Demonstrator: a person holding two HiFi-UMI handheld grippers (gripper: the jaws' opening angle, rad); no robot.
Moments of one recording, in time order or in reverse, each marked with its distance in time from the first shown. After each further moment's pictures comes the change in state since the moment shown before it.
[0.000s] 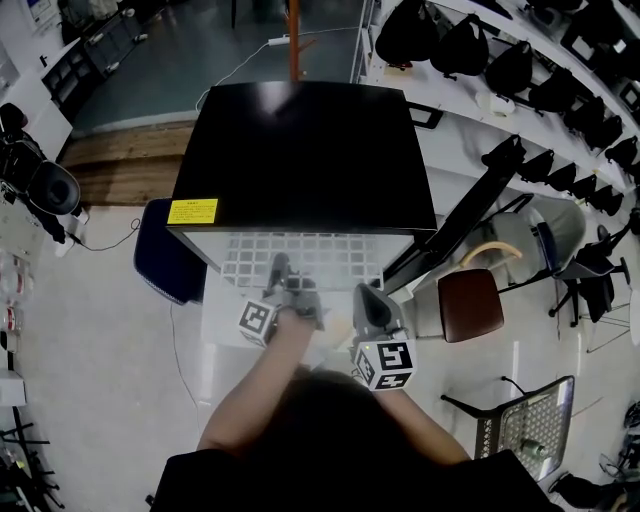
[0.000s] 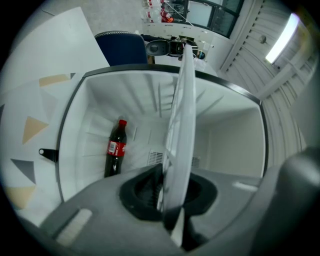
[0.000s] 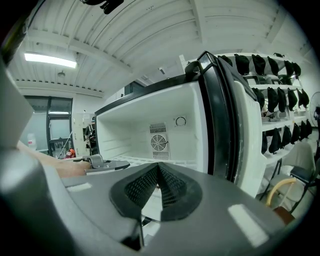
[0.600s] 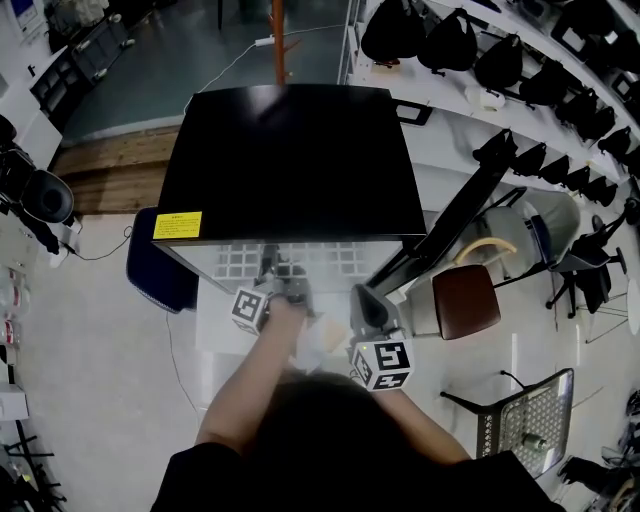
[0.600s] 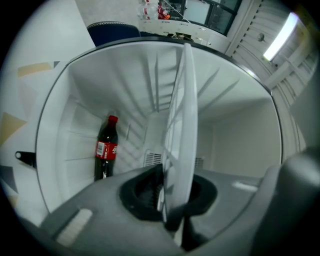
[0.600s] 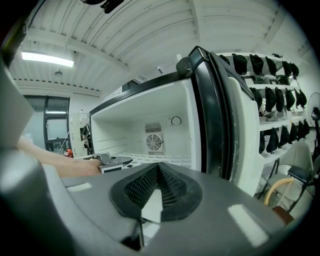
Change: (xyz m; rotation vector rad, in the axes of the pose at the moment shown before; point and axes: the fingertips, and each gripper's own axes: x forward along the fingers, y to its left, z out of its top) left arm 0.048 0.000 -0.001 0.036 0.016 -0.046; right arm 0.006 -0.020 0.001 0.002 0.005 -0.025
